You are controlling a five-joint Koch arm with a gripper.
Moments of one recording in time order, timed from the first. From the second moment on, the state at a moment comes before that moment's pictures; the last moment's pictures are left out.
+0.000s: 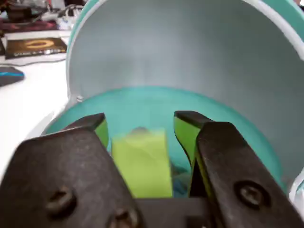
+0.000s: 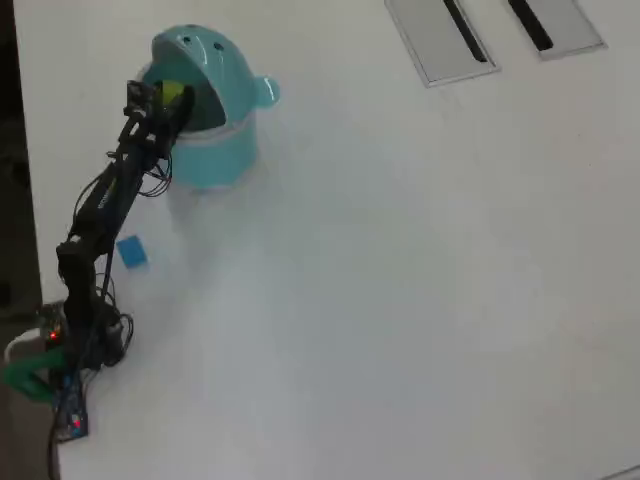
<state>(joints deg) -54.1 74.5 71.3 7.8 -95.4</state>
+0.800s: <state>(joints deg) -57.1 104.8 99.6 12.4 -98.1</state>
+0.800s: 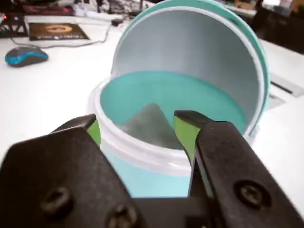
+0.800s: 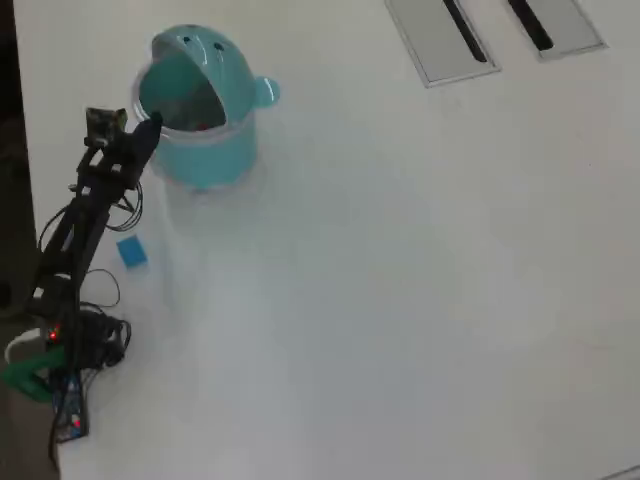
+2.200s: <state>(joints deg) -66.1 131.1 138.0 25.7 -100.7</state>
